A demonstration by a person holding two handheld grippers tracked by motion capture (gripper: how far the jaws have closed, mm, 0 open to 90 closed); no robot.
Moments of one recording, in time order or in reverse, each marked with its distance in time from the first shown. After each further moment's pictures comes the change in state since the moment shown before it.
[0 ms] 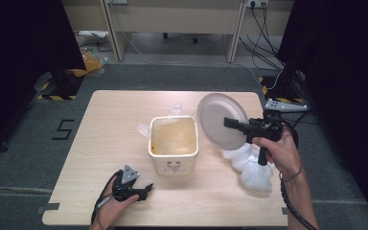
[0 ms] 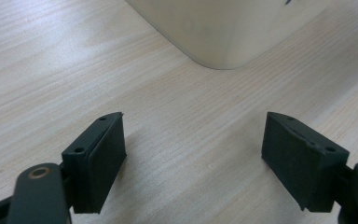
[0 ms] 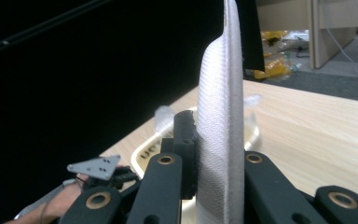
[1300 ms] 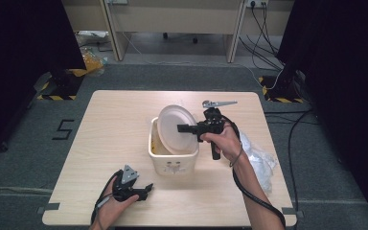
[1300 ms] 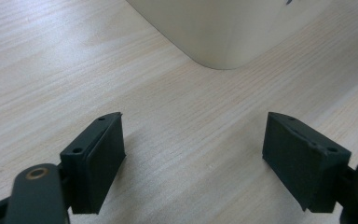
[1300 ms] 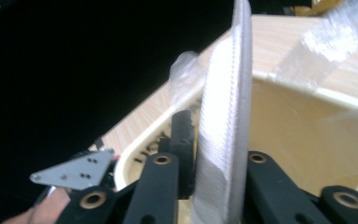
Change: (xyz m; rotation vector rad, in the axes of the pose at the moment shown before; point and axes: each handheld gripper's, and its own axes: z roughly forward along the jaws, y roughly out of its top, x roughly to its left) left arm 0.000 0.000 0.000 0.002 0.001 -0.001; right arm -0.014 -0.029 0.147 0.226 0.089 0.096
